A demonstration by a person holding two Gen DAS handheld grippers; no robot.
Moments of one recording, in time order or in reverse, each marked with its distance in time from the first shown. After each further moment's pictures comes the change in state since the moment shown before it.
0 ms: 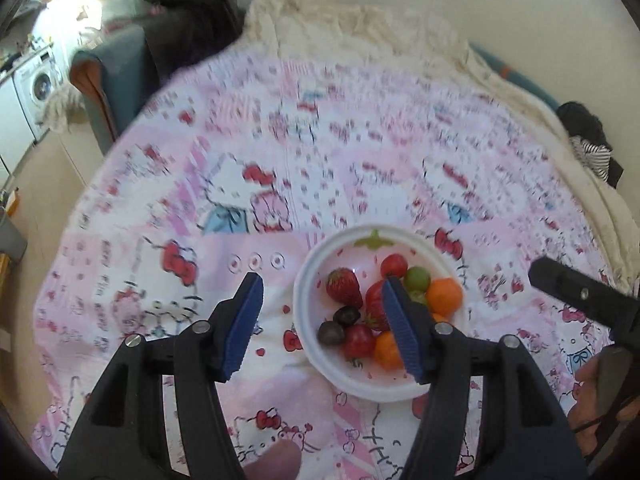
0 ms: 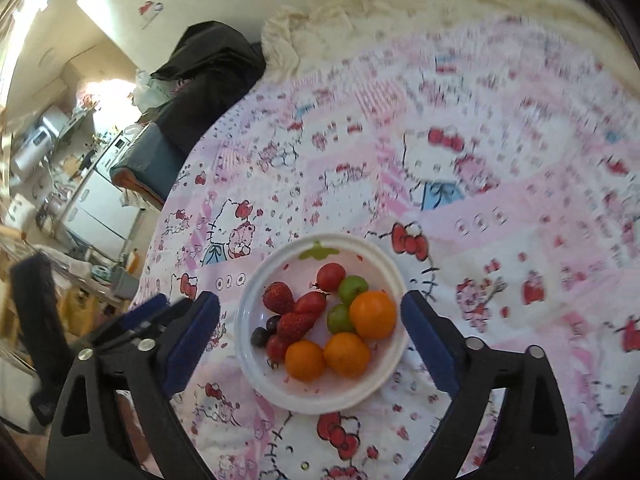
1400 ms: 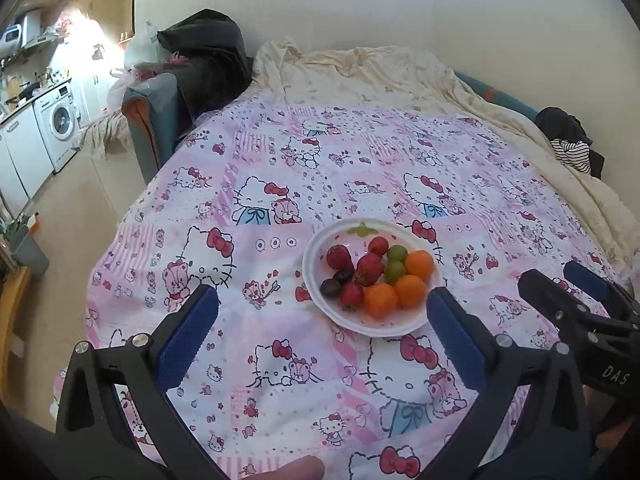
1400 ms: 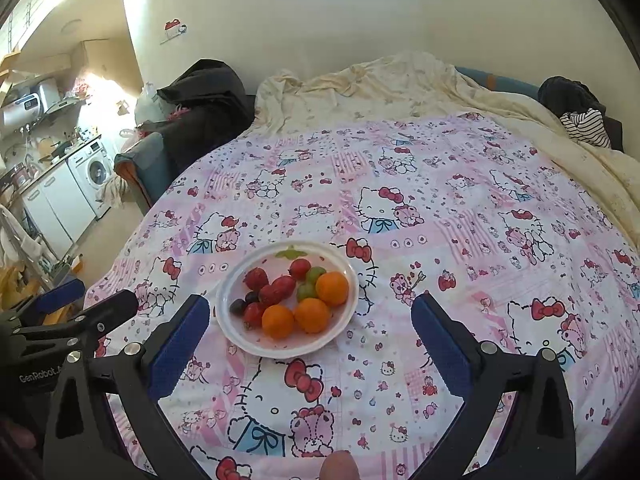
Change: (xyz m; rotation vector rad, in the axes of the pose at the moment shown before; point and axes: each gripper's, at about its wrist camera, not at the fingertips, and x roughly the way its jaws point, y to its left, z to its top) left arm -0.094 -0.016 -0.067 0.044 -0.151 0.042; right arm -0.090 0.051 -0.093 -0.164 -0.250 -0.235
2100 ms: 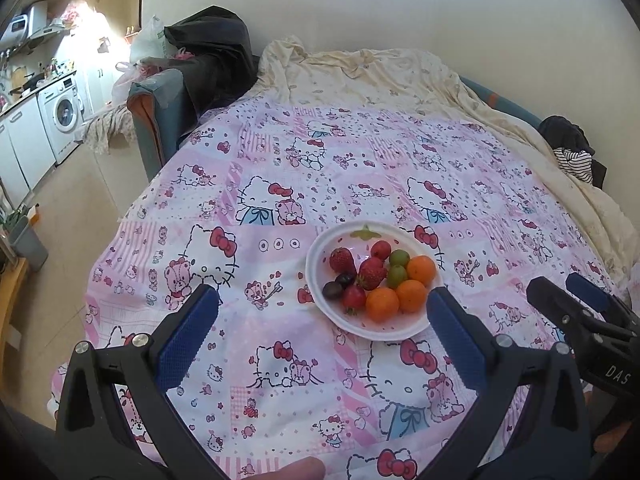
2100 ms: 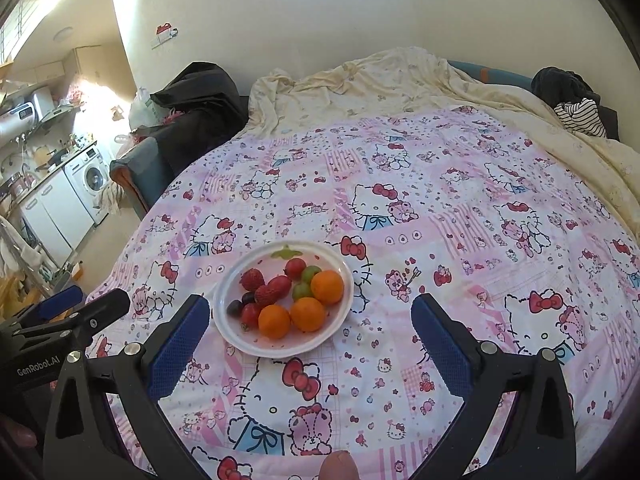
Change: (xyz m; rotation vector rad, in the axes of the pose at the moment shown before) left arm -0.001 0.005 0.002 -0.031 -0.004 0.002; right arm -0.001 -0.007 0.001 0.032 0.005 -0.001
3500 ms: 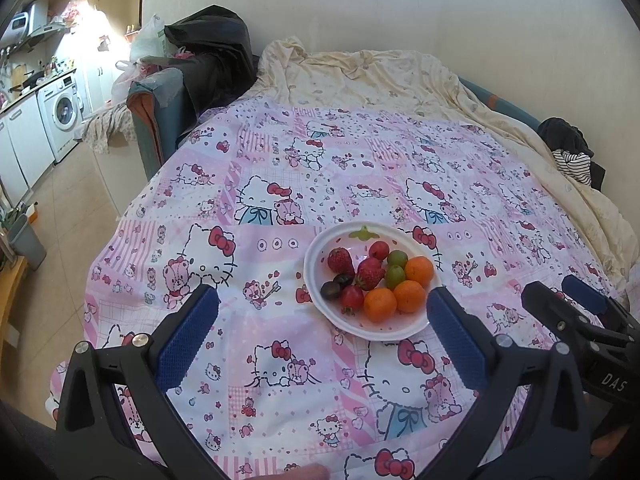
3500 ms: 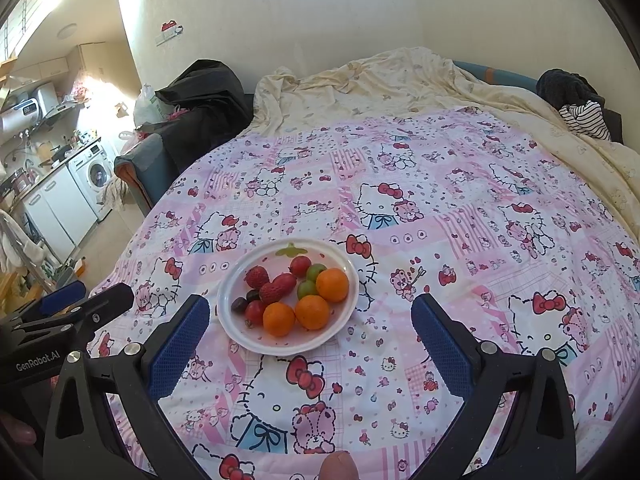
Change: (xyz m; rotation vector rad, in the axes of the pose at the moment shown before) left arm -0.001 -0.002 0.000 -0.007 0.001 -0.001; right arm 0.001 0.002 0.000 -0.013 0.006 0.021
